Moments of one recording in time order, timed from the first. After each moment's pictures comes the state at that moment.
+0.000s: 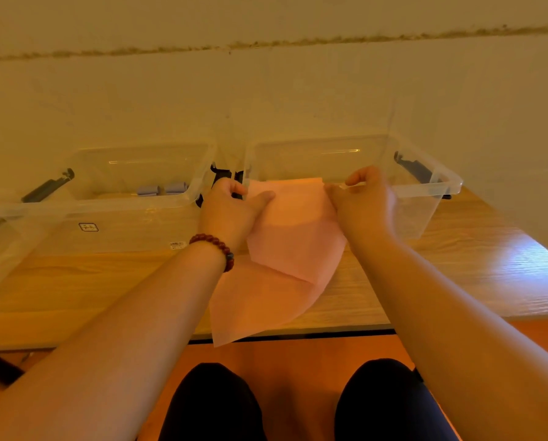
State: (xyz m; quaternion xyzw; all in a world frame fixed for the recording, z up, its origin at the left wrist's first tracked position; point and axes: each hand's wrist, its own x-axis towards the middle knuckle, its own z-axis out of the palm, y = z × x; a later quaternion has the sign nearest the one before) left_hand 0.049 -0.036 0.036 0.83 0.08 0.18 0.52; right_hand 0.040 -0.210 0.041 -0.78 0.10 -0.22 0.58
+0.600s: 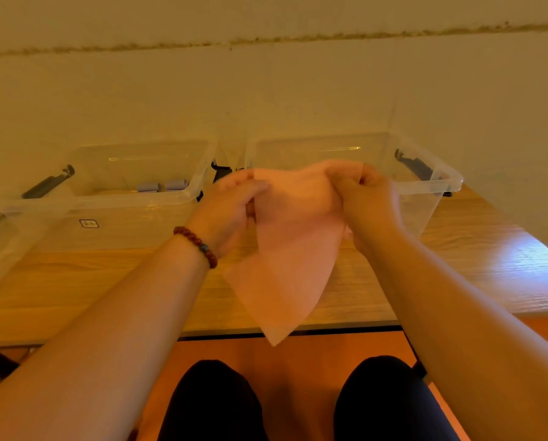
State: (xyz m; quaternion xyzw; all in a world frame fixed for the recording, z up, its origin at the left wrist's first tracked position) left_hand 0.036 -0.030 0.048 0.68 -0.03 0.01 0.73; right_hand 0.030 -0.207 0.050 -0.74 0.07 -0.18 0.64
